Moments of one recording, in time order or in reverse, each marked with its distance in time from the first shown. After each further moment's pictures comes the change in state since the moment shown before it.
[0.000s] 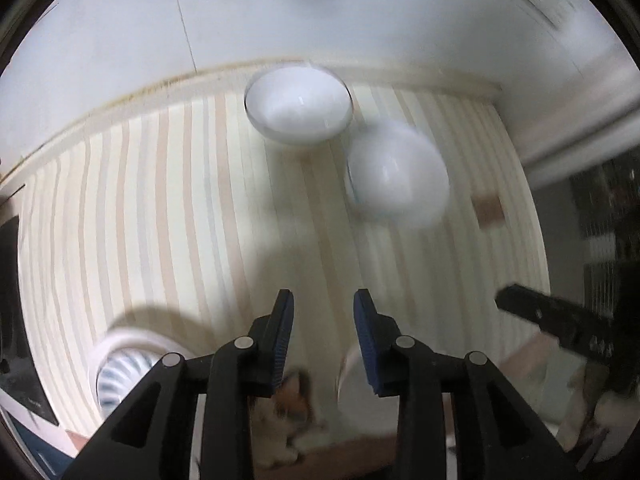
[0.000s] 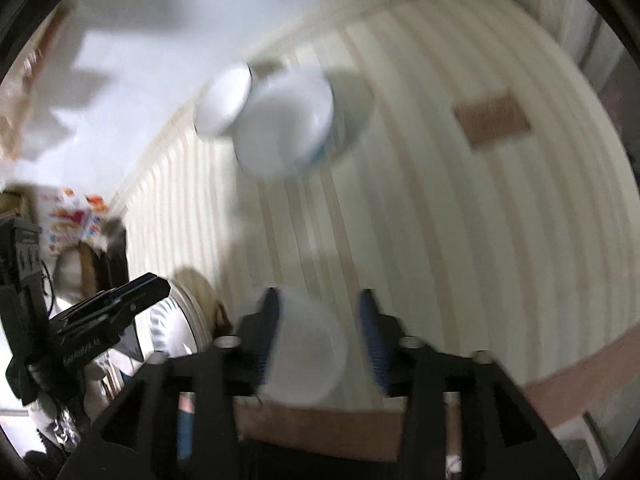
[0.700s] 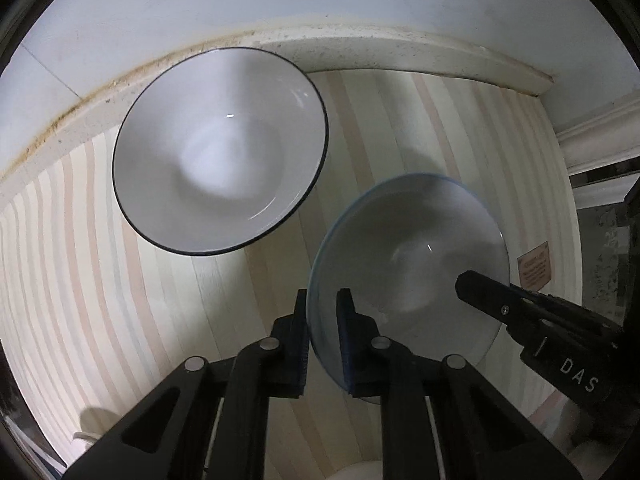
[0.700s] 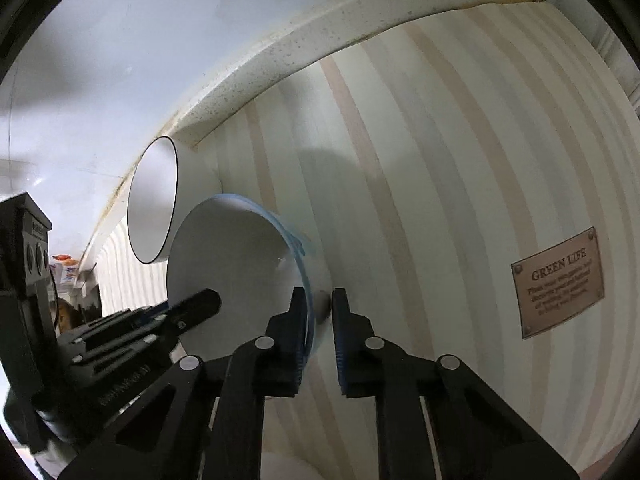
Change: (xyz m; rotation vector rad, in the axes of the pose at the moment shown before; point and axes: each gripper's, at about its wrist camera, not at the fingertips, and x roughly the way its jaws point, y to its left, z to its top) left arm 0.115 -0.026 0.075 0.046 0.107 0.047; right arm 0.102 -0.017 0.120 0.031 0.032 -0.054
